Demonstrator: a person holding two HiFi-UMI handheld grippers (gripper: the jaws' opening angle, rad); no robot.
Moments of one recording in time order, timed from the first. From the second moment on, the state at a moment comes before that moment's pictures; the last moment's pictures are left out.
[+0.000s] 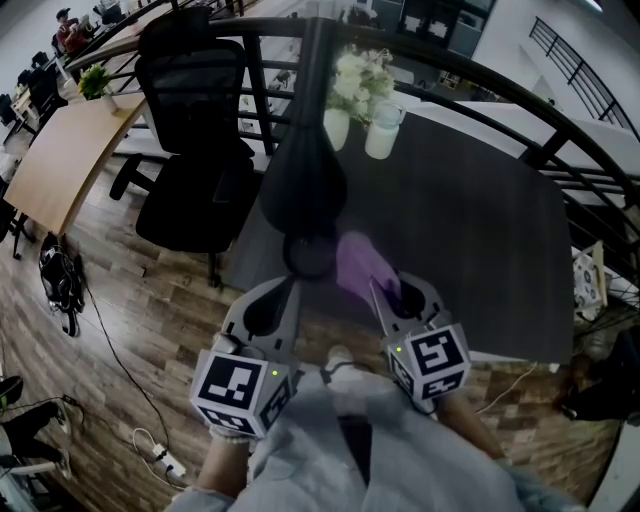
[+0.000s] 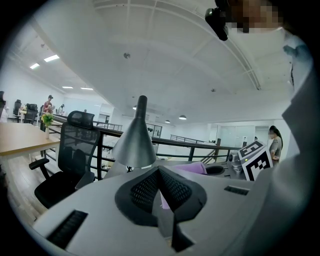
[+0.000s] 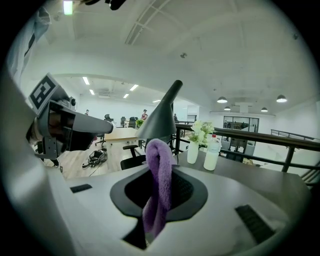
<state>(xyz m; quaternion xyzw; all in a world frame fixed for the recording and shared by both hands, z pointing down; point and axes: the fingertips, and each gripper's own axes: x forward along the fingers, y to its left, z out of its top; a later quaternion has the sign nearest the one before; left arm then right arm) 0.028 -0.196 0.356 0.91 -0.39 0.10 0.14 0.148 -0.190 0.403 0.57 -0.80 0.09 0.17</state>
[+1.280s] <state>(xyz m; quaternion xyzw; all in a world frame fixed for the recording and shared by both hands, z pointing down) 0.028 -0.193 0.356 0.90 -0.39 0.10 0.14 0.152 -0.187 0.406 0.57 -0.80 0.09 0.17</state>
